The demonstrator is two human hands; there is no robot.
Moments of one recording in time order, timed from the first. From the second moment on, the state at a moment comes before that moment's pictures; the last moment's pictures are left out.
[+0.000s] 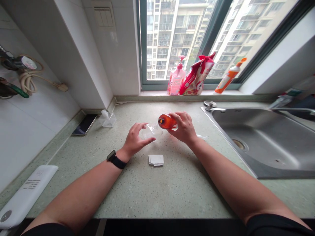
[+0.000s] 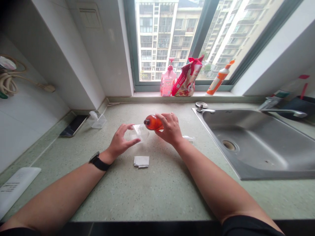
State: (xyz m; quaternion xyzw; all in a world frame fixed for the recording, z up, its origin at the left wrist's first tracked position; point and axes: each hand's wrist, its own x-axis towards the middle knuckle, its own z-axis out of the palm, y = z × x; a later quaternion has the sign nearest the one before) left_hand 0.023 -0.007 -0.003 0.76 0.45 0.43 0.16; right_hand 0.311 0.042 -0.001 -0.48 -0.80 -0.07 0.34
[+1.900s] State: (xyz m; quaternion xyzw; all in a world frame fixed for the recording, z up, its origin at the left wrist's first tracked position) left_hand 0.024 -0.004 -0.011 0.77 0.44 0.44 0.13; right_hand 0.310 0.042 -0.006 -0.42 -0.80 -0.19 0.39
